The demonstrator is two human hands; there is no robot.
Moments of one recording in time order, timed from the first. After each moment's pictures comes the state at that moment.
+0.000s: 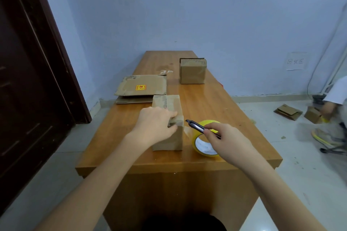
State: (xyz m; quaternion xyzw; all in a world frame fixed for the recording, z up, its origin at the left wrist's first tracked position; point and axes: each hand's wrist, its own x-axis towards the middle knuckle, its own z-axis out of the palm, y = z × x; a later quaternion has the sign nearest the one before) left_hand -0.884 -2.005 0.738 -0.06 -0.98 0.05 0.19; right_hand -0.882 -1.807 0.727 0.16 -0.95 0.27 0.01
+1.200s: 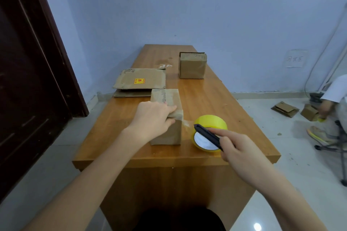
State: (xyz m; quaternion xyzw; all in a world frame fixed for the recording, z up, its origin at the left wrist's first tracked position) left_hand -0.885 -2.012 0.732 -0.07 -0.98 0.08 0.20; right_hand -0.842 -1.789 0.727 0.18 -0.88 0.44 -0.03
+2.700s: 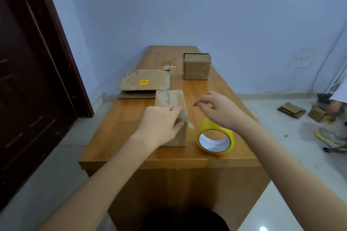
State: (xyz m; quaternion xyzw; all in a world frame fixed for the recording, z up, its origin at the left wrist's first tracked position) left_hand -0.882 -2.007 0.721 -0.09 -0.96 0.10 0.24; right_hand -0.950 -1.831 0.746 0.30 -0.92 0.25 0.07
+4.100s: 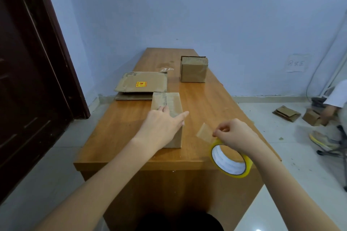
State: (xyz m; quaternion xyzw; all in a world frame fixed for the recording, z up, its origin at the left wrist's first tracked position) left_hand -0.886 -1.998 0.714 -0.12 -0.96 0.16 0.21; right_hand -0.933 -1.787 0.711 0.10 -0.96 0.24 -0.03
